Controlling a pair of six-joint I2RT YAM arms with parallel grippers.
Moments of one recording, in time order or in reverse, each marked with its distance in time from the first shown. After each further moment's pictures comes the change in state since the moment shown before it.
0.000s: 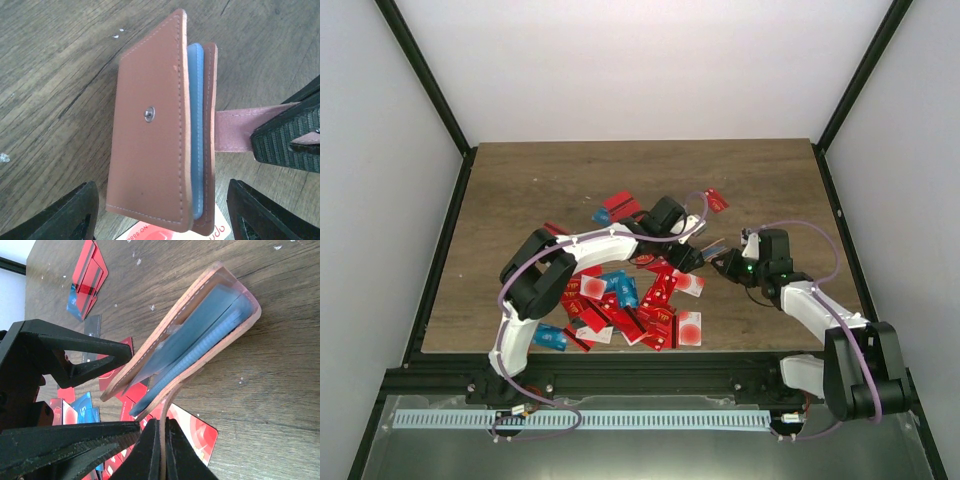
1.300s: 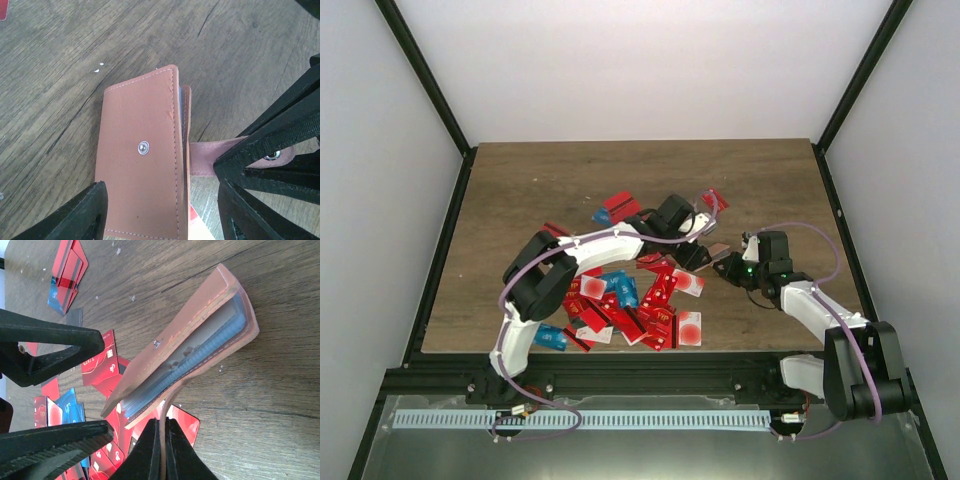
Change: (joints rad) left arm -0.029 0.005 0.061 -0.010 -0.024 0.049; right arm 0.000 0.001 0.000 -0.056 0.031 -0.024
